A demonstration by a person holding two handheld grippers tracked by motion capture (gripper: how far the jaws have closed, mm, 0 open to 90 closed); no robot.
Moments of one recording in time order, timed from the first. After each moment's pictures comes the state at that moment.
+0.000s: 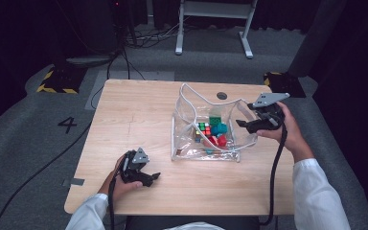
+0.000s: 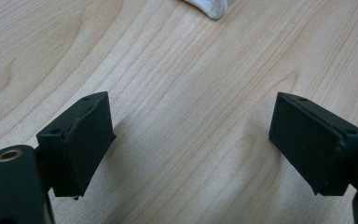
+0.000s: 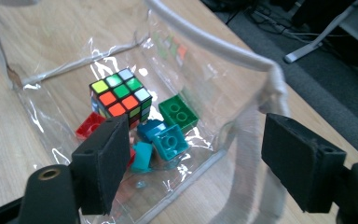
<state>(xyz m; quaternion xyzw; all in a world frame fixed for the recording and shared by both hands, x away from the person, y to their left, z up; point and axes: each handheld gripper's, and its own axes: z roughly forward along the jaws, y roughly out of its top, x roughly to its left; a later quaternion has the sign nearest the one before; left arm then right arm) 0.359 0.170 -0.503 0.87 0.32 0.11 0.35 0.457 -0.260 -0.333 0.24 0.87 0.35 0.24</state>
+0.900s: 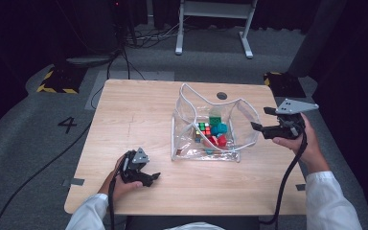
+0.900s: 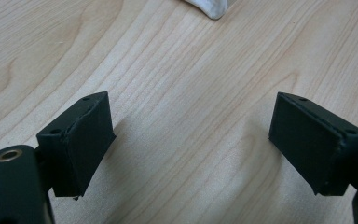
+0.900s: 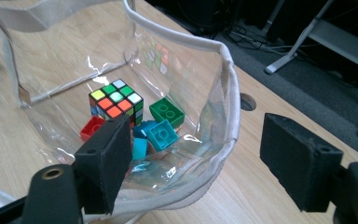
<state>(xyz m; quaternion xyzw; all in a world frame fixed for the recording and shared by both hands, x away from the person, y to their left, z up) 0.359 0.170 -0.503 0.87 0.32 0.11 0.35 0.421 -0.300 -0.328 0.28 0.83 0.41 0.26</state>
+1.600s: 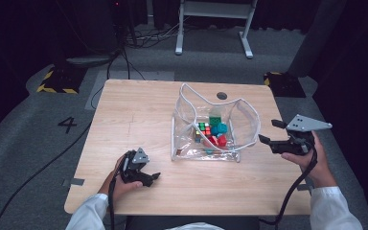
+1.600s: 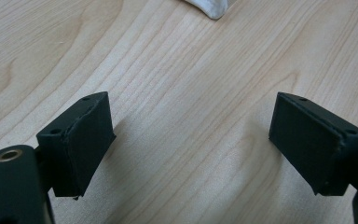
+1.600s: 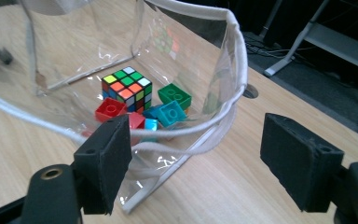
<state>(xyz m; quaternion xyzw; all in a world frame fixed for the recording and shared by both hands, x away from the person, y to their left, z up) 0.359 0.170 -0.503 0.87 0.32 0.11 0.35 0.385 -0.325 -0.349 0.29 0.81 0.43 0.26</state>
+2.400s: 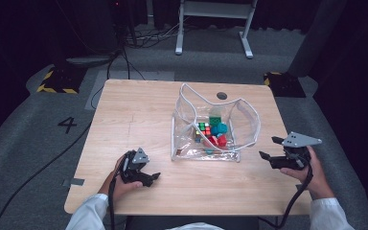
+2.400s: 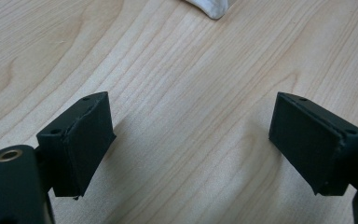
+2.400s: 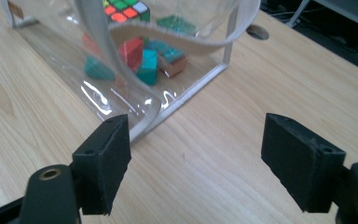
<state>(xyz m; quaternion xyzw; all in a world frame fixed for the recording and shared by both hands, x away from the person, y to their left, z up) 0.358 0.170 -0.503 0.87 0.32 0.11 0.35 0.373 -0.339 -0.407 0.31 0.84 0.37 0.25</state>
